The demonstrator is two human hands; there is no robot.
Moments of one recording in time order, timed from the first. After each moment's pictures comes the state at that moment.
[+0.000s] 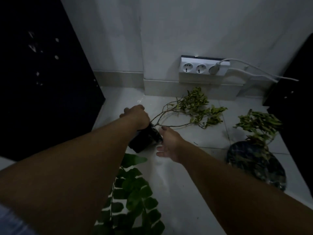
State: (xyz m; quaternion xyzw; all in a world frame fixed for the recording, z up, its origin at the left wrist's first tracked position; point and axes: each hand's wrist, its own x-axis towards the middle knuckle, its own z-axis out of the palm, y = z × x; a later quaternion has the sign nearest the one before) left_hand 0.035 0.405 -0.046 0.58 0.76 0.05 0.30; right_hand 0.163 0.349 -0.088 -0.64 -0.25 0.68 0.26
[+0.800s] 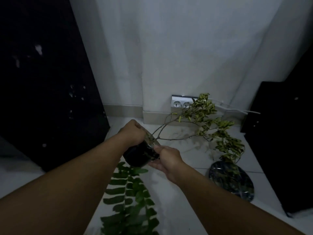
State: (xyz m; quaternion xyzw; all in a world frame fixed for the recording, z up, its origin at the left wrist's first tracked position) left_hand 0.028 0.343 0.064 0.54 0.74 0.20 0.35; right_hand 0.165 0.292 0.016 -0.56 -0.20 0.70 0.40
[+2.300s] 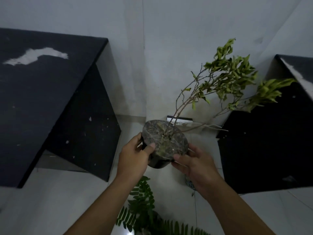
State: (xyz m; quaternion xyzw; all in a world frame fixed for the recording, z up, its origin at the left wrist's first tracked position) left_hand 0.045 0.225 0.429 0.36 0.63 0.43 0.53; right_hand 0.233 0.220 0.415 -0.55 -0.20 0.68 0.45
